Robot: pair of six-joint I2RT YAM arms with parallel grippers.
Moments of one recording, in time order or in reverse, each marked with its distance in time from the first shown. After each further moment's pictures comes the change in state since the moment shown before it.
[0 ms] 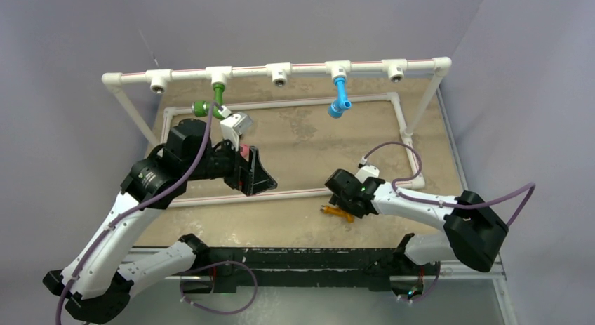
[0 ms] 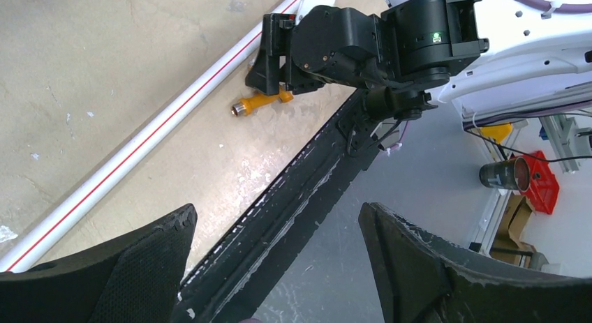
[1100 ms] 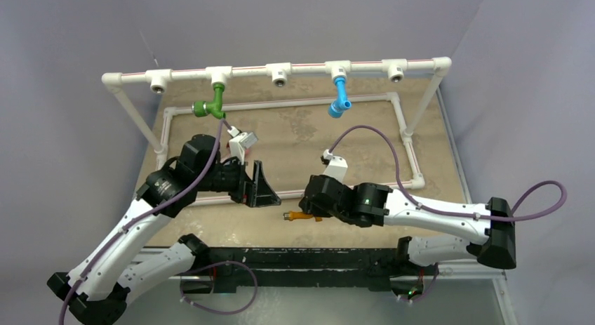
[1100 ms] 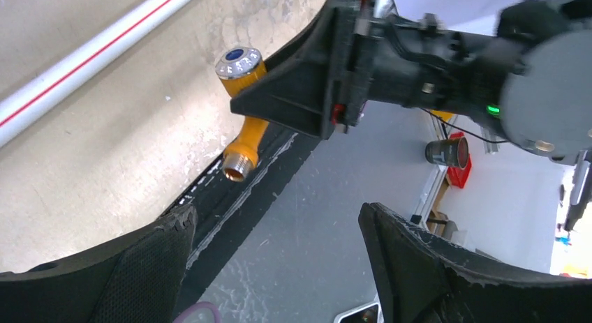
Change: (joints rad) left arm 0.000 -0.067 -0.225 0.089 0.129 -0.150; right arm 0.343 -0.099 0.306 -0.077 0.002 -0.126
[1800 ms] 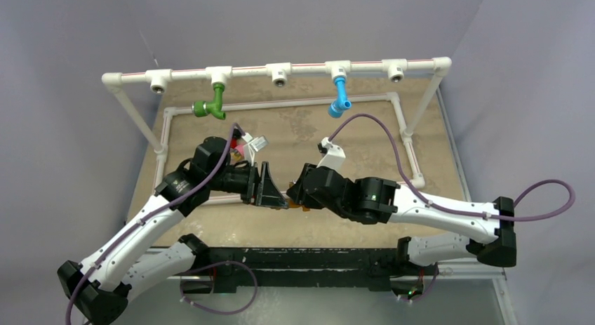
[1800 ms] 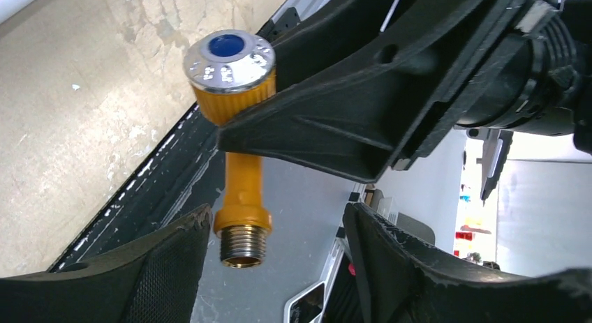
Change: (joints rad) left arm 0.000 0.024 -0.185 0.264 0.200 -0.199; right arm 0.063 -0.003 0.197 0.018 0.048 -0.004
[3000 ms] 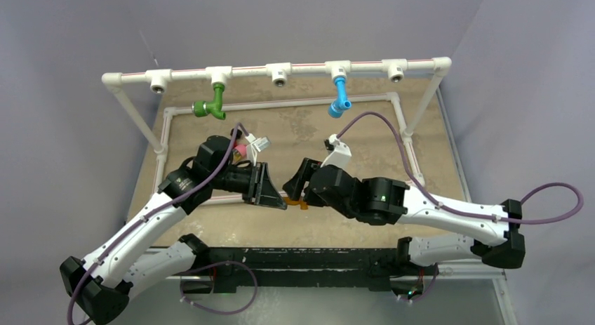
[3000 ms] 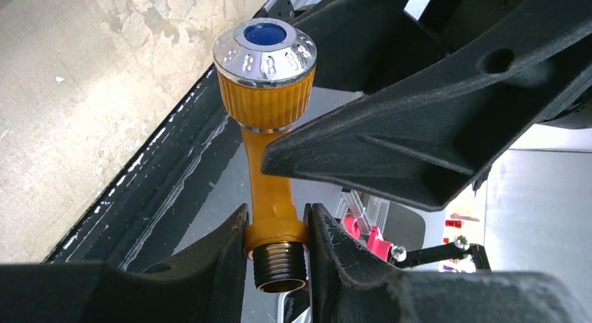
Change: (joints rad) left arm 0.000 0.030 0.000 0.014 0.048 0.000; right arm 0.009 -0.016 0.023 0.016 0.027 0.025
